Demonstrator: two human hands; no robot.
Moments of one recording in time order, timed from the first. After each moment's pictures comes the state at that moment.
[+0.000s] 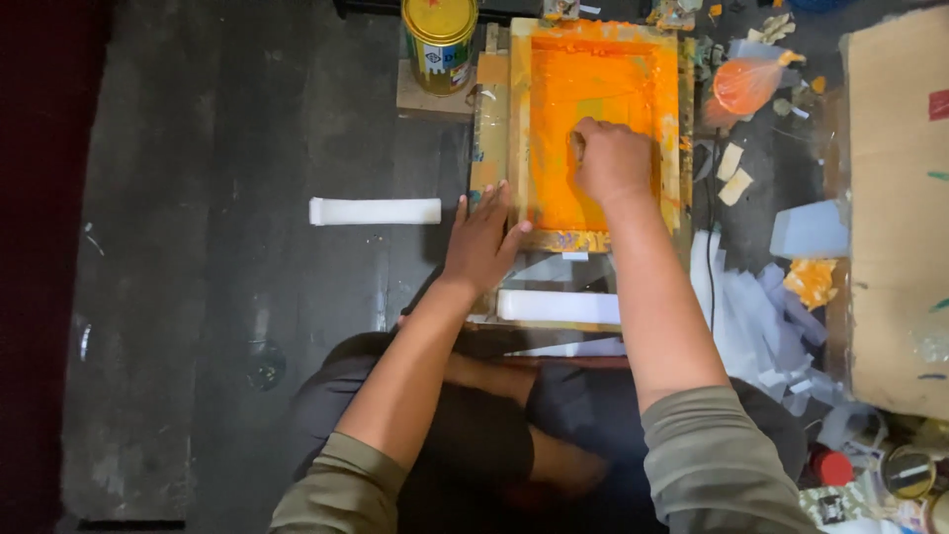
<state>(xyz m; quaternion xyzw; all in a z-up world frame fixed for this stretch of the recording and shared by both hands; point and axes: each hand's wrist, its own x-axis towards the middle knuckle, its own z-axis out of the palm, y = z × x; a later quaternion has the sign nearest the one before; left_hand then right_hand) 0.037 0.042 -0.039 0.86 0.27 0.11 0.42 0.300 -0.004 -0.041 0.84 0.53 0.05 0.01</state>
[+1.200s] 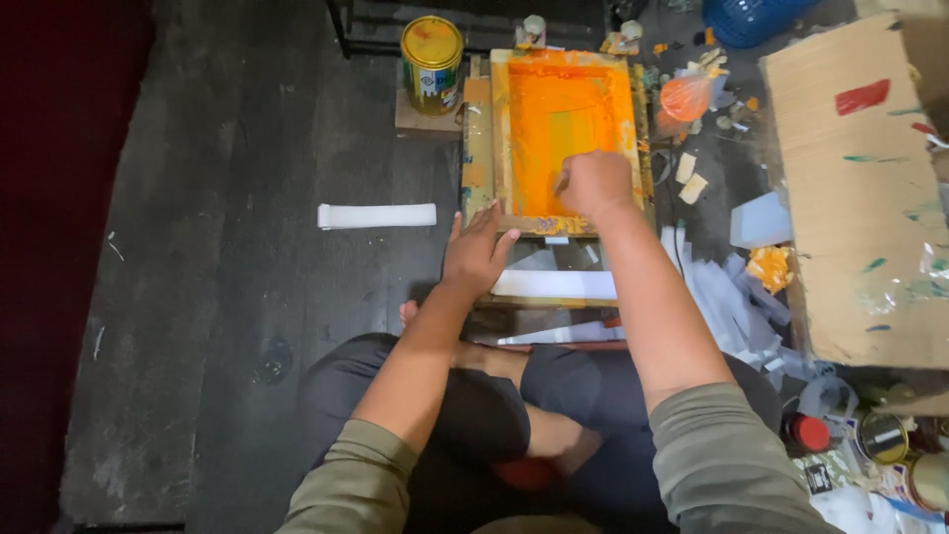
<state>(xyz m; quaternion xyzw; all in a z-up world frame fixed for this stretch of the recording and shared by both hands) 0.000 0.000 -0.012 0.87 0.26 0.14 0.41 0.248 -0.057 0.029 0.85 0.53 -0.02 0.06</state>
